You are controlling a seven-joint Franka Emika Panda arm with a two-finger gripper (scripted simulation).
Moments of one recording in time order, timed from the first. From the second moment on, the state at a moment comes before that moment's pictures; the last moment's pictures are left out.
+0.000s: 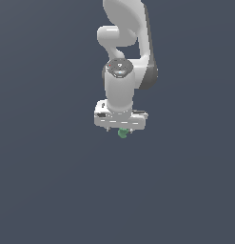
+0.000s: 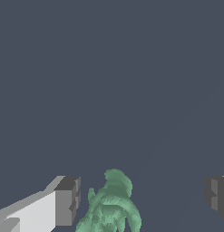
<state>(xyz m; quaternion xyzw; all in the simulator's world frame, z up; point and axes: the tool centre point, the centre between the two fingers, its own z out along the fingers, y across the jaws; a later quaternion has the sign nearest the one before) -0.006 0.011 0.161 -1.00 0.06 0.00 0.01</state>
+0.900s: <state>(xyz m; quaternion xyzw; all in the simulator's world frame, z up) -0.053 0.033 0.135 -0.97 0.25 0.00 0.00</state>
